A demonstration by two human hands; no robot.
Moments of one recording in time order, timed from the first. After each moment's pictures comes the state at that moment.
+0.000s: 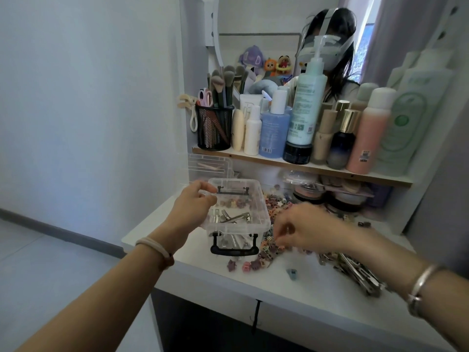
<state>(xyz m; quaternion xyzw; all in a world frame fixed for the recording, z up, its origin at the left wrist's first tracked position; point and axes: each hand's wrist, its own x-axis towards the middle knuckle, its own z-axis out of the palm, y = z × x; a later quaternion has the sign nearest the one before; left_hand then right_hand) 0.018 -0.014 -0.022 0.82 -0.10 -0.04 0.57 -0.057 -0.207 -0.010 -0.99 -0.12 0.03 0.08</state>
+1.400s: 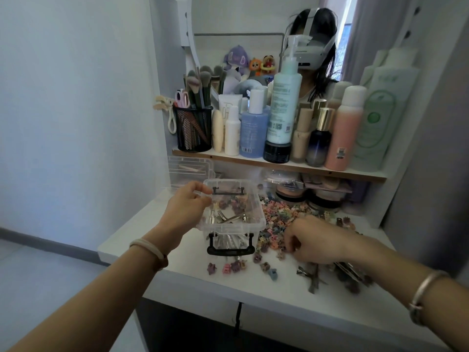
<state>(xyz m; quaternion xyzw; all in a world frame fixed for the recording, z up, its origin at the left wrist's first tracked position) 0.014 -0.038 -0.020 0.82 -0.13 -0.04 0.56 -0.073 -0.241 -0.023 -0.99 -0.03 0.11 0.04</state>
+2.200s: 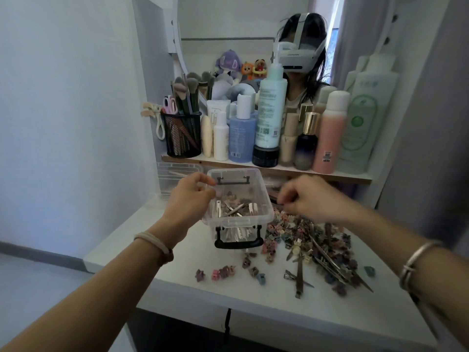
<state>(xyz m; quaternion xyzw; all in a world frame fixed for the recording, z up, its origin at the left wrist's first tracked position) 0.008 -0.062 0.001 0.80 -0.17 -0.01 0.57 -0.062 -0.260 0.020 -0.98 0.03 -0.07 0.18</state>
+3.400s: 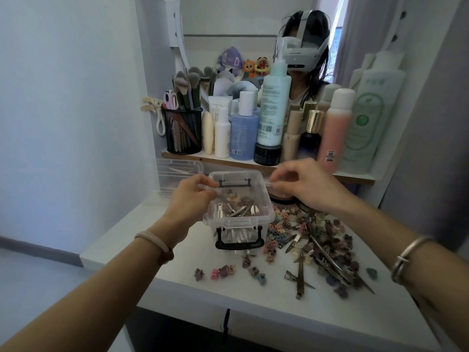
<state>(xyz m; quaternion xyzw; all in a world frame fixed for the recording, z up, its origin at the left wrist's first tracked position) 0.014 -0.065 -0.007 0.80 -0.16 -0.03 0.58 -0.051 -0.255 0.027 -0.95 0.00 -0.17 0.28</state>
